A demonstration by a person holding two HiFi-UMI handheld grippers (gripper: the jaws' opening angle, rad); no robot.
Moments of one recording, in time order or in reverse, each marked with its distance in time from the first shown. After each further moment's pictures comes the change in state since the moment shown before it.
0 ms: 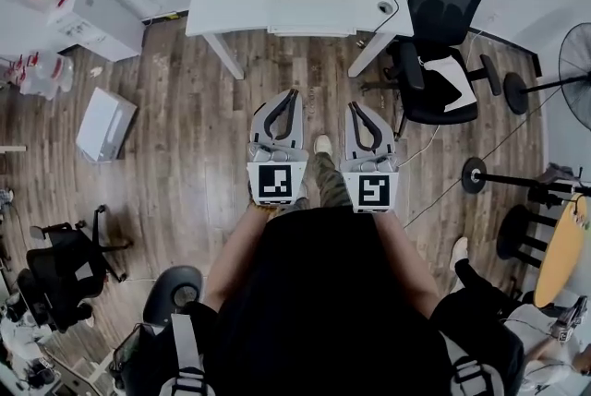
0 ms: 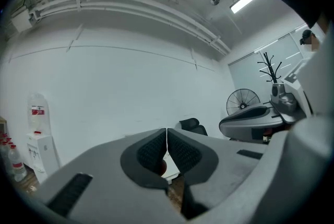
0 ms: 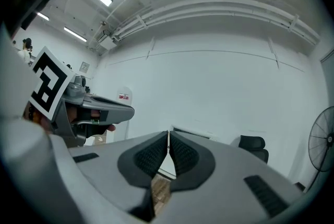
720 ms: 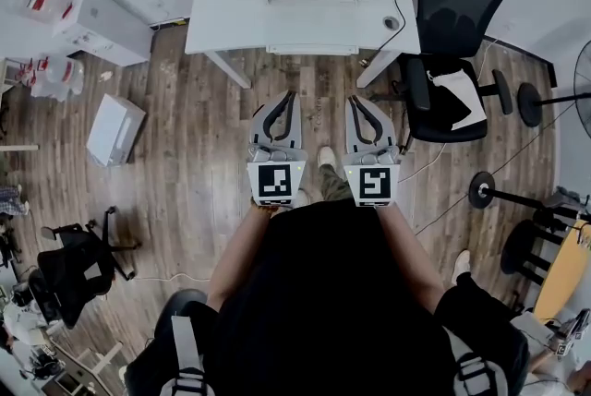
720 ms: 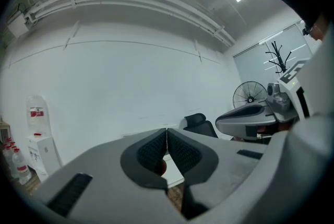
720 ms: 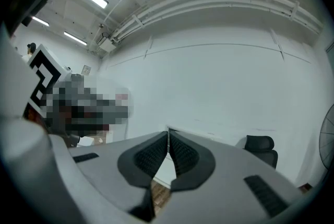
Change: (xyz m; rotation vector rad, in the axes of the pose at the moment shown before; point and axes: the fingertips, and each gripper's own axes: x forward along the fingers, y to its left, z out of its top) left arm 0.094 0.009 -0.015 0.024 0.078 0.044; right arm 0.084 -0.068 -0.024 0.026 0.001 0.052
